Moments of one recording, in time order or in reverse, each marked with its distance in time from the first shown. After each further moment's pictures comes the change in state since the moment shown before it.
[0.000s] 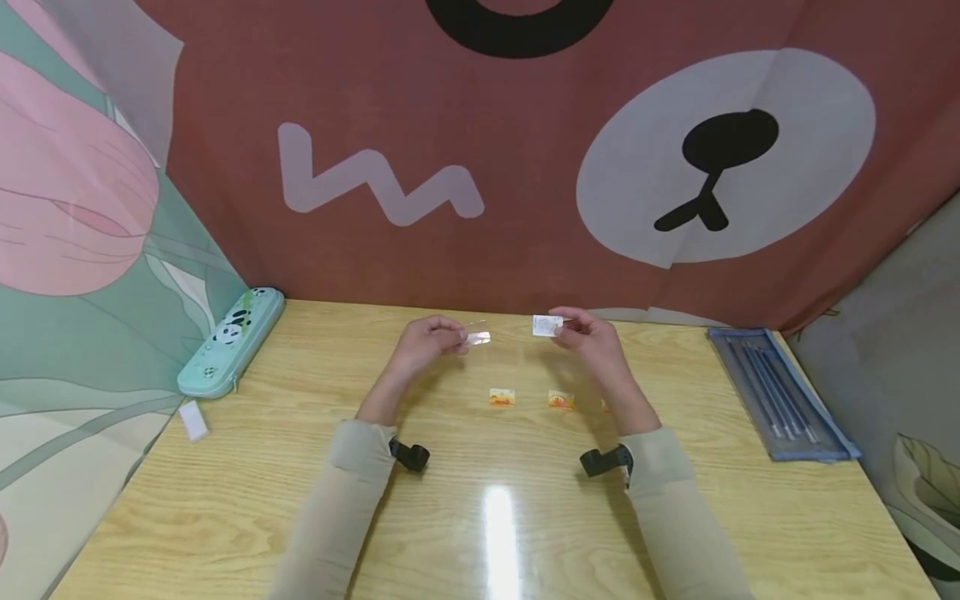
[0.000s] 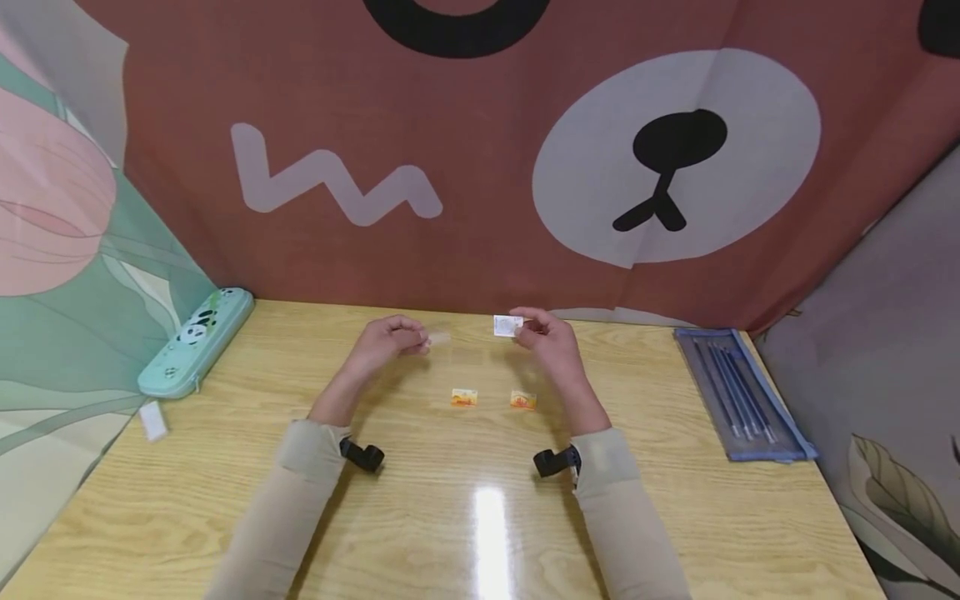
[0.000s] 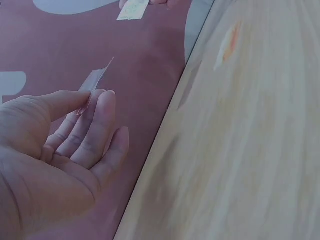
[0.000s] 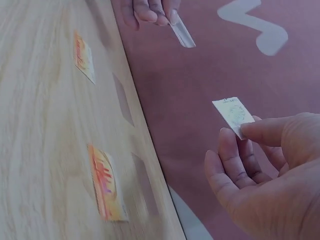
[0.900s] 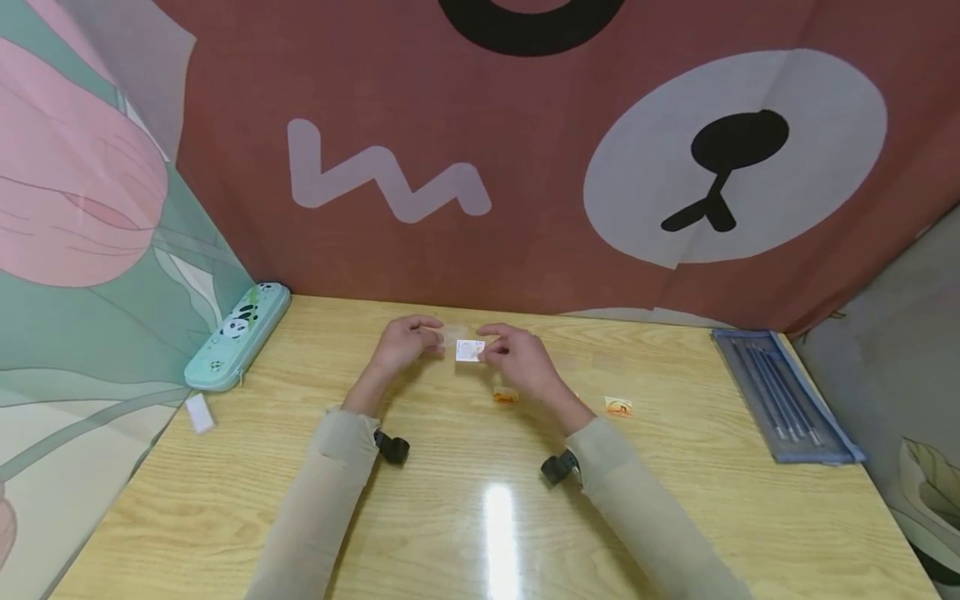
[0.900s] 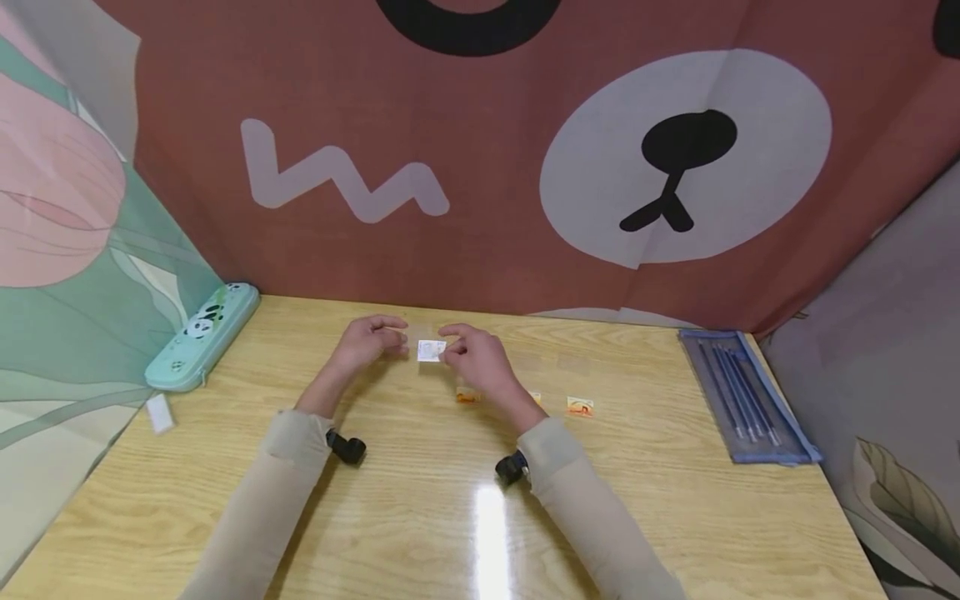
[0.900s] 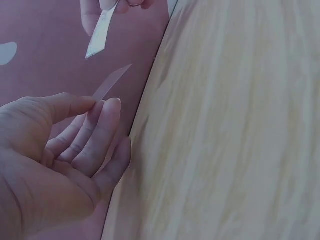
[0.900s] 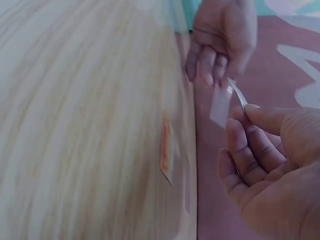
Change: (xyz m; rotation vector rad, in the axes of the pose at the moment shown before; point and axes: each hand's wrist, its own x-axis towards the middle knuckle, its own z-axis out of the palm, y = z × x) left_hand 0.001 -0.016 -0.041 0.213 0.089 -0.060; right_hand -0.002 0.003 0.096 -0.562 -0.219 -0.166
